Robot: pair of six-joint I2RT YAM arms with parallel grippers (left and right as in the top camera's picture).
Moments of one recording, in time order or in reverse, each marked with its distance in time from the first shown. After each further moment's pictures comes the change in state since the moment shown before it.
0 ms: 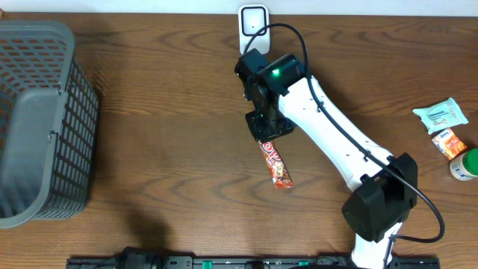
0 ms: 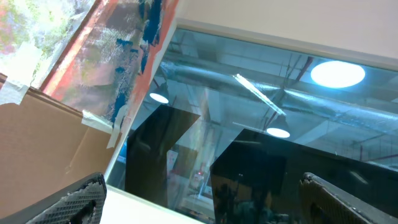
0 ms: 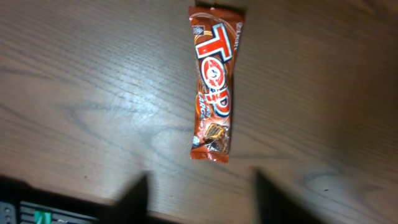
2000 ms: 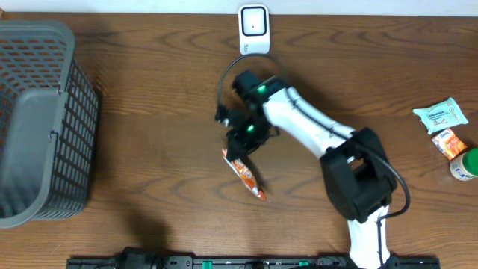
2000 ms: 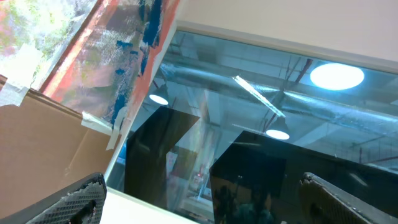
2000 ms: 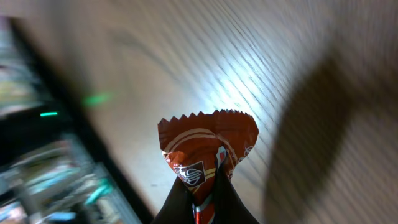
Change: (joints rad) left arm 0.000 0.000 0.000 0.008 0.000 0.000; right arm -0.042 0.152 -0.232 0.375 -0.674 -0.399
